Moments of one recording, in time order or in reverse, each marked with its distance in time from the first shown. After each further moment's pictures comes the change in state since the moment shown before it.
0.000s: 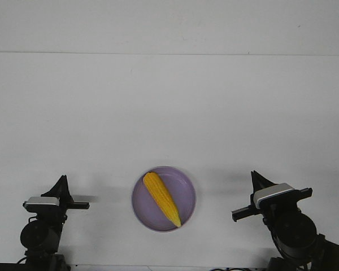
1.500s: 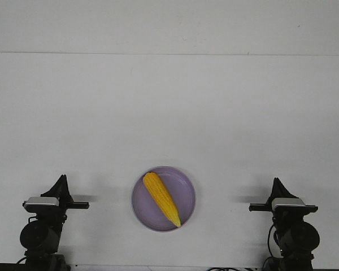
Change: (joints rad) left arm 0.000 0.000 0.000 0.013 0.000 0.000; right arm -1.047 -0.516 -0.840 0.627 -0.727 -0.211
